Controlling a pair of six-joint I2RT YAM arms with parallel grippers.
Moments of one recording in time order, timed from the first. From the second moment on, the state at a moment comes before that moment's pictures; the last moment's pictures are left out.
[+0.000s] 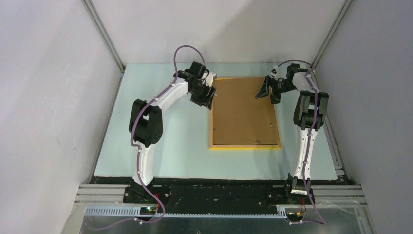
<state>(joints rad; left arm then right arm) -0.47 2.11 1.84 -0.85 0.26 0.00 -0.11 2.46 2.08 -1.02 -0.89 -0.04</state>
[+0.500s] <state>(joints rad) -0.47 2.11 1.84 -0.85 0.27 0.00 -0.06 2.38 2.04 -1.02 -0.66 -0.06</state>
